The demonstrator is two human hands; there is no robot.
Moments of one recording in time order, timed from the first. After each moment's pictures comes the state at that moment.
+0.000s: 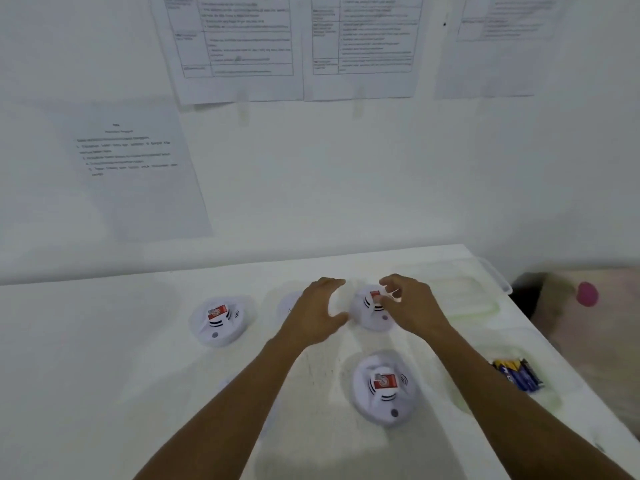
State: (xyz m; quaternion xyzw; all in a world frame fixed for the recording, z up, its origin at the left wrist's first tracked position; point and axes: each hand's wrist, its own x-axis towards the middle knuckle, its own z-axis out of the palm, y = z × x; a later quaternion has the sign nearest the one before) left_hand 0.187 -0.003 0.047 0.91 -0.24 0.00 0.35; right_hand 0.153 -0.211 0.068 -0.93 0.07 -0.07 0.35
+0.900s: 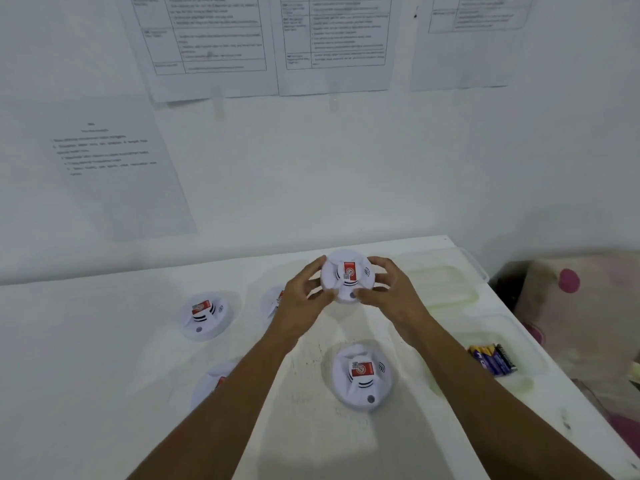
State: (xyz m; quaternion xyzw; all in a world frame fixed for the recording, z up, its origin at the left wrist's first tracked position) left_hand 0.160 -0.024 0.063 0.72 -0.17 -0.04 0.67; right_hand 0.131 -0.207 0.082 -0.73 0.06 -0.04 0.68
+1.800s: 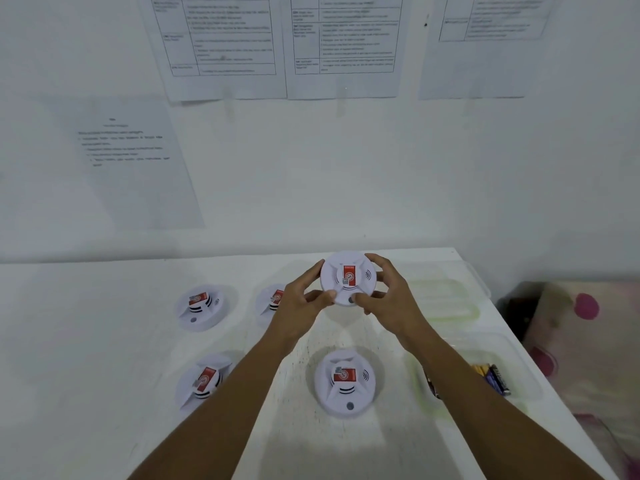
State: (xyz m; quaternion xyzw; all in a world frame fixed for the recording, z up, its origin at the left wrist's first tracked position) left_hand 0.142 -0.046 0.073 0.73 -0.15 -0.02 0.67; right_hand 0.133 -0.227 0.082 -0.75 -0.02 -0.03 0.66
